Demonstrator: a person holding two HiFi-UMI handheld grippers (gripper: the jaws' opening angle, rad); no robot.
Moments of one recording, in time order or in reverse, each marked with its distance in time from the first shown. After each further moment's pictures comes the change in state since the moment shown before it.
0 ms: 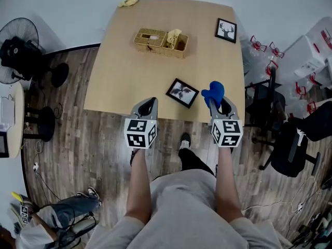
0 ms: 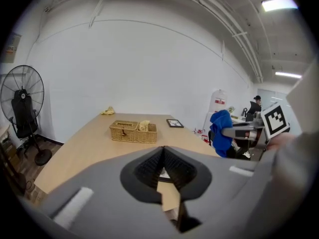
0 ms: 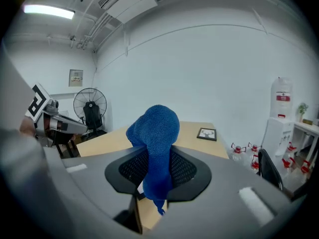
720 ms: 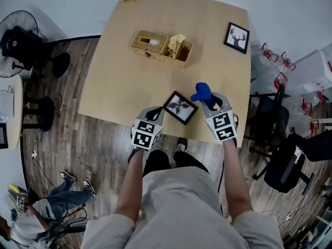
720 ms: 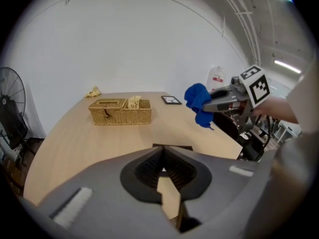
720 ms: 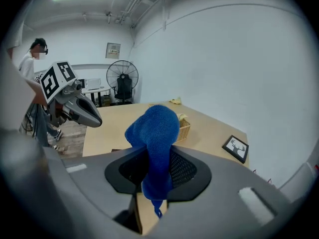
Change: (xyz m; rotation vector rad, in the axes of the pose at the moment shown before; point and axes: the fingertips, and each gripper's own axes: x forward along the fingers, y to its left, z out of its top) left arm 0.122 0.002 -0.052 0.077 0.270 -0.080; right arm 0.143 -0.016 -0.020 -0.362 0.207 0.331
